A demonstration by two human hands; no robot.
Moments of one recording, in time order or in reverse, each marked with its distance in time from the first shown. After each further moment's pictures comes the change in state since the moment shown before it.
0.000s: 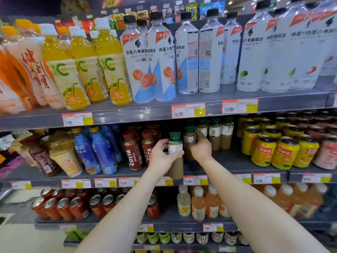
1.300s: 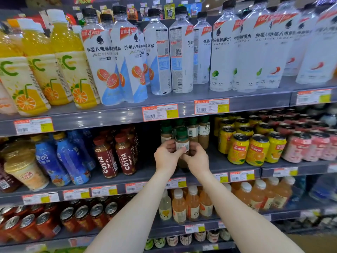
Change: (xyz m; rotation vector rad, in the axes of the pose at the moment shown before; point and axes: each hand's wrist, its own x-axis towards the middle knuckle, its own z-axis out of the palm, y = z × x) left_hand 0.021 0.001 0.108 -0.055 0.070 0.073; right_hand -0.016 0.062 -0.050 0.146 0.067 -0.038
